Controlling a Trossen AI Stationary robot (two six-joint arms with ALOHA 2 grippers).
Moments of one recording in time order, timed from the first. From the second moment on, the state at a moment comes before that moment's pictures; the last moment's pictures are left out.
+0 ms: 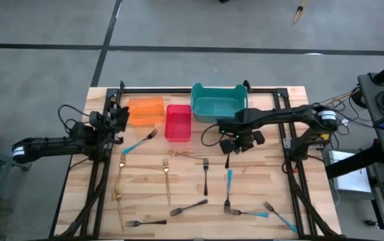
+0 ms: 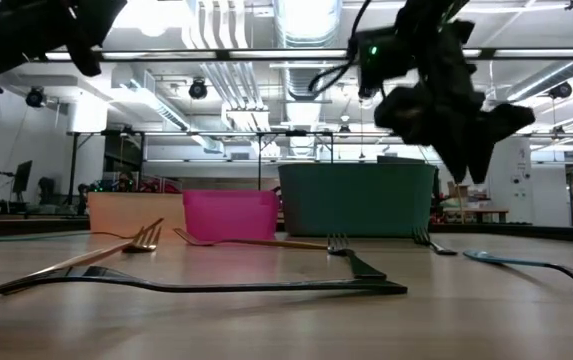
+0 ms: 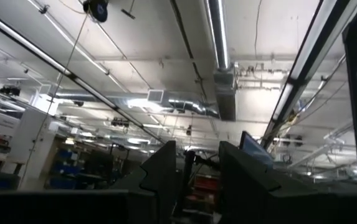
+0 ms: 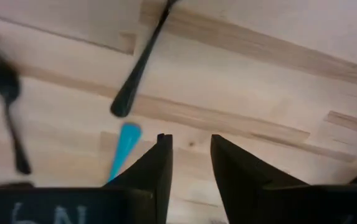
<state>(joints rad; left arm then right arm) 0.22 0.39 0.02 1.08 -0.12 -0.14 -0.15 1.65 1.16 -1.12 -0.30 1.13</state>
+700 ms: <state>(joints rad) 0.22 0.32 0.02 1.14 -0.12 0.03 -0.14 1.81 1.17 -0.91 -0.05 1.14</state>
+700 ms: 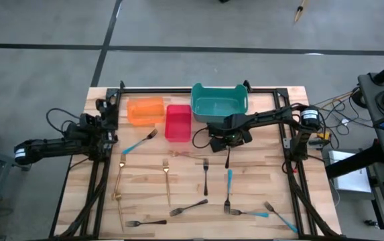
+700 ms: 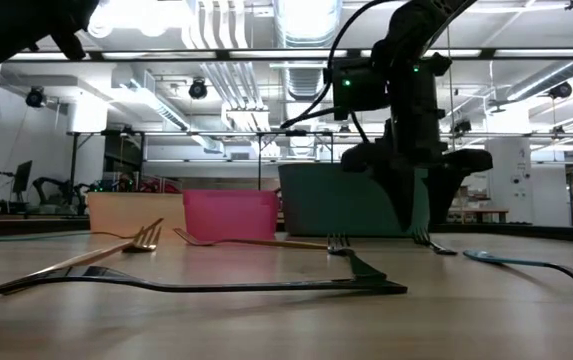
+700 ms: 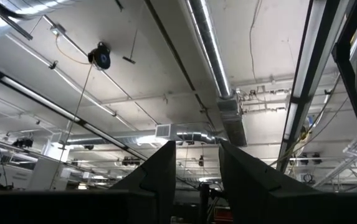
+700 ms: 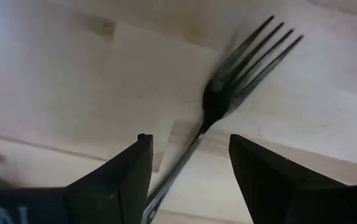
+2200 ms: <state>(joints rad) 0.22 0.32 0.02 1.14 -0.12 0.04 -0.09 1.66 1.10 -0.83 -0.05 0.99</state>
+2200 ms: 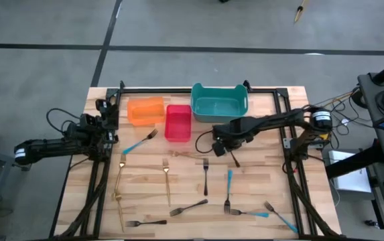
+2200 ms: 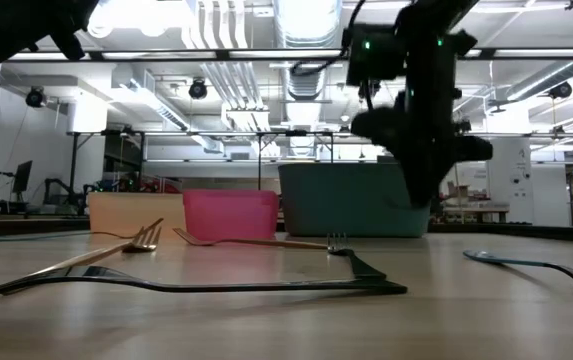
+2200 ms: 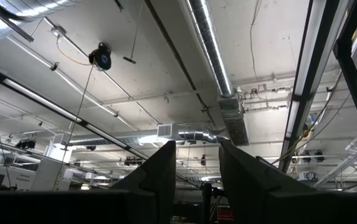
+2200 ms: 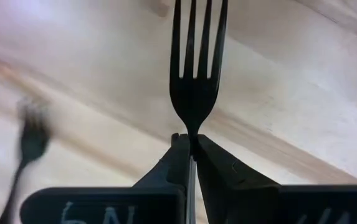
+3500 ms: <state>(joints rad) 0.22 0.34 0.02 1.03 -0.23 0.05 -0.52 2.05 2.22 -1.23 -0.03 -0.49</state>
